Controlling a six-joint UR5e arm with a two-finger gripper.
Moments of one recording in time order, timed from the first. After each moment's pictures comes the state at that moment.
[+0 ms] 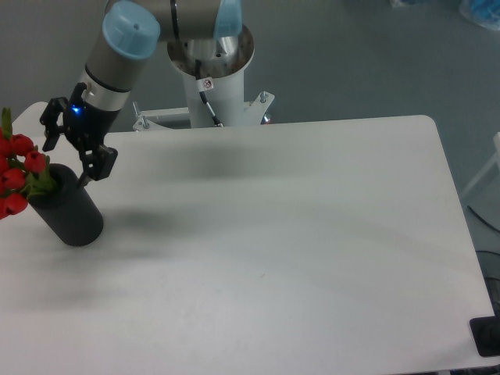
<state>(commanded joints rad) 2.07 -1.56 -2.05 -0.75 0.97 0.72</state>
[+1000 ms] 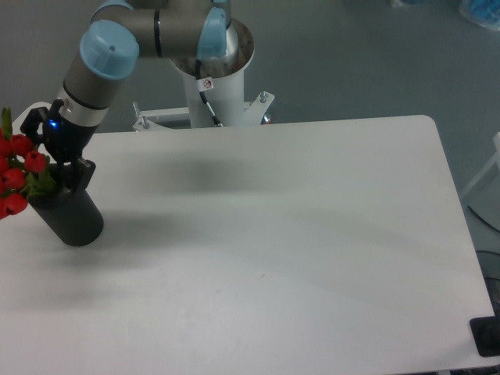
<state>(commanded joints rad) 2.01 -1.65 -1.99 -0.75 0.96 0.66</state>
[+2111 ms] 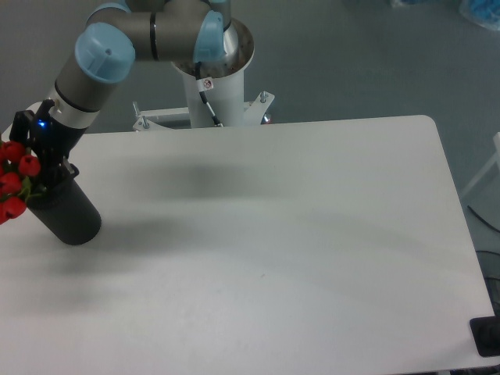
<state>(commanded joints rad) 2.01 -1.66 -1.97 -0.75 0.90 0.68</state>
